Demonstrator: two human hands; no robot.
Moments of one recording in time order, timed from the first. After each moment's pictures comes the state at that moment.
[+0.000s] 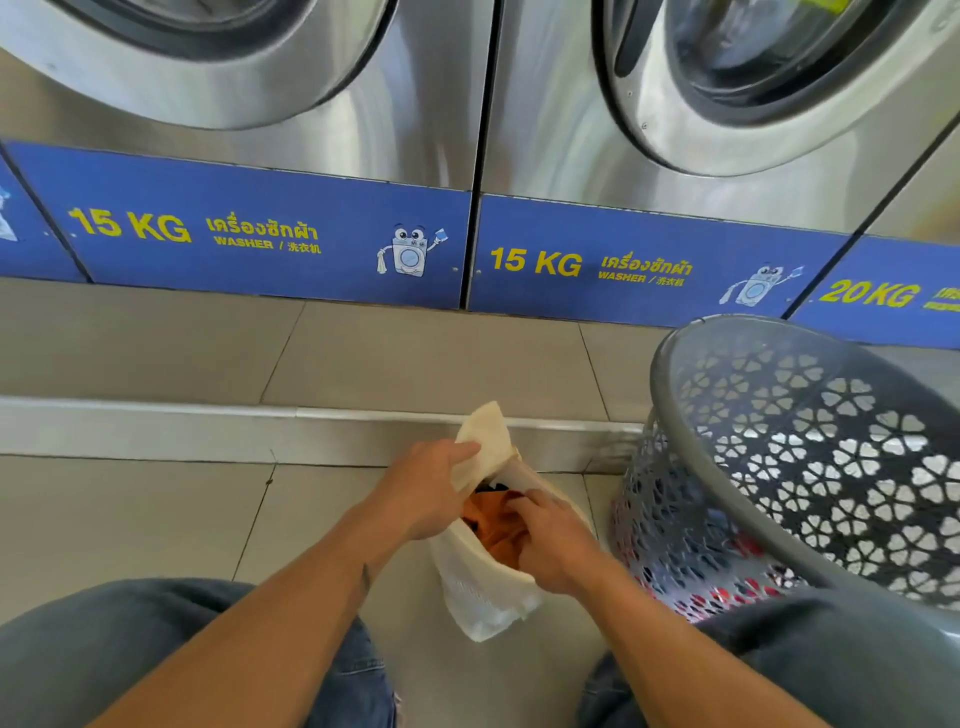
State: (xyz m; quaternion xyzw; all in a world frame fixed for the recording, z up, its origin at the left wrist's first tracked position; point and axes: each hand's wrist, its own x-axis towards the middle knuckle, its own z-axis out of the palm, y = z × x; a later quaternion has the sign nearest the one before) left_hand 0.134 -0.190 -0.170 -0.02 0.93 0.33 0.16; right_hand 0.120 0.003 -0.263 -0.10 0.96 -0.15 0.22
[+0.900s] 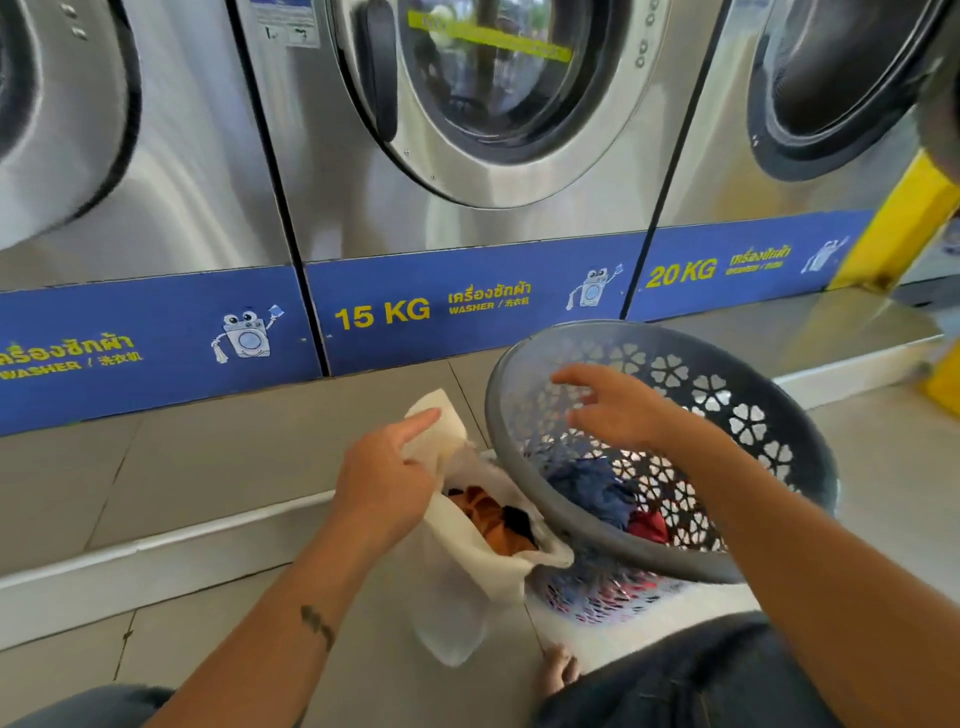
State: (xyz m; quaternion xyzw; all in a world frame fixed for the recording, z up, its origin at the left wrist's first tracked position) left_hand 0.101 -0.066 -0.096 0.02 0.89 0.45 0.00; right_hand 0.060 0.203 -0.082 0.02 0.95 -0.29 0.08
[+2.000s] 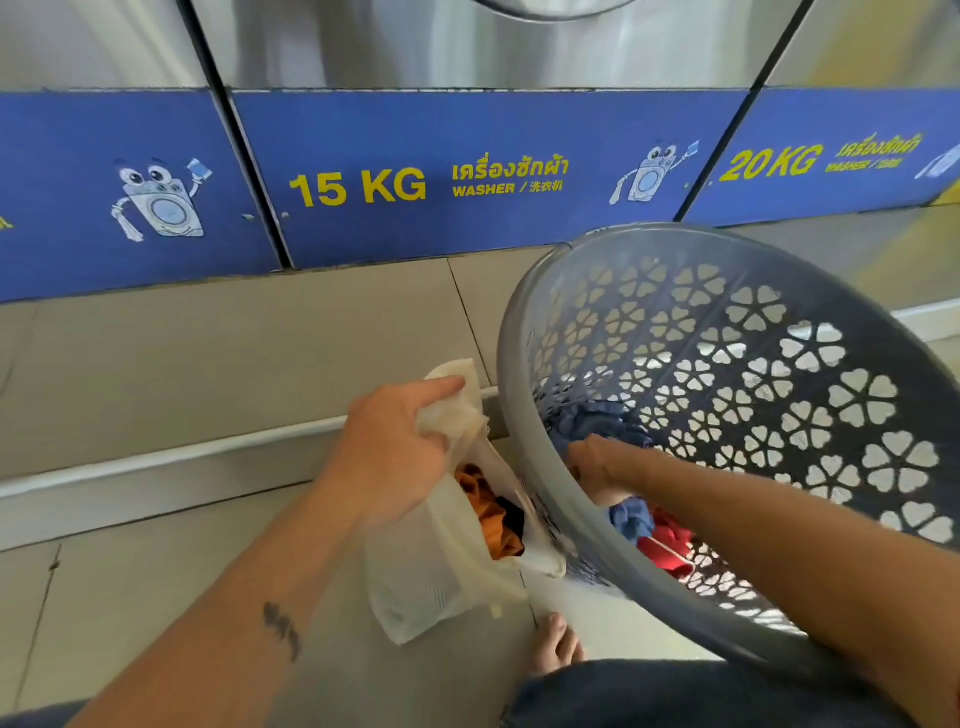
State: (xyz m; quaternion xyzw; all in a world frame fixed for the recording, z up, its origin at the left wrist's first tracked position) left_hand 0.025 -0.040 -0.167 0.02 0.89 0.44 0.13; right_hand -0.013 0.226 -0.288 -0.11 0.92 0.05 0.36
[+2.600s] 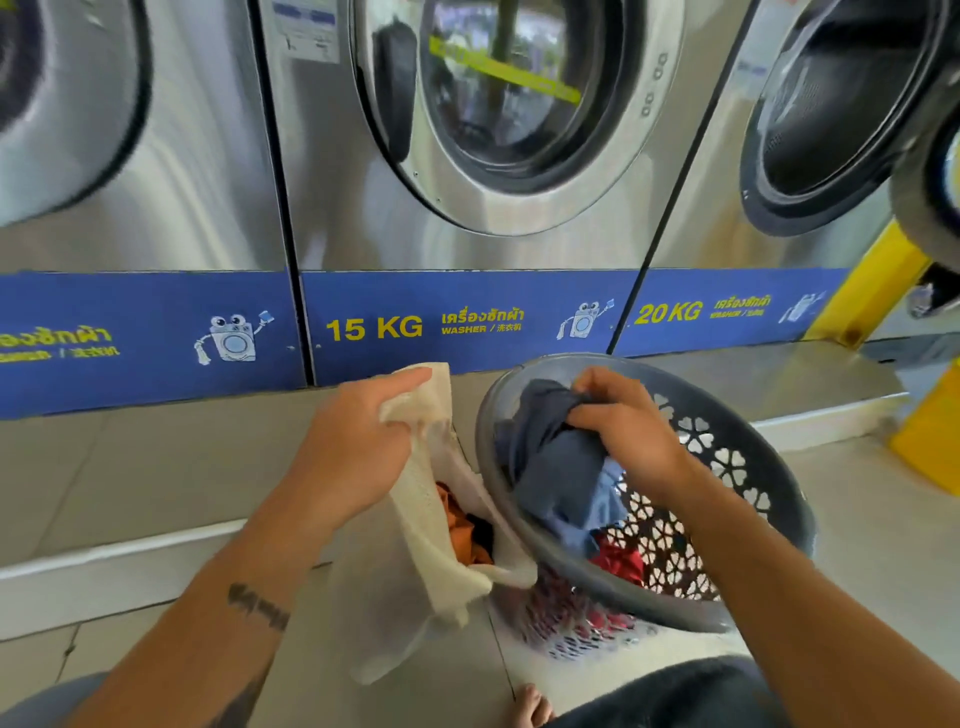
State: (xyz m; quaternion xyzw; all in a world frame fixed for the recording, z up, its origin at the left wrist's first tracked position) left_hand 0.084 -0.081 -0.042 0.08 0.87 0.48 -0.04; right_hand 0.076 0.183 -0.053 0.02 0.83 -0.56 -0.08
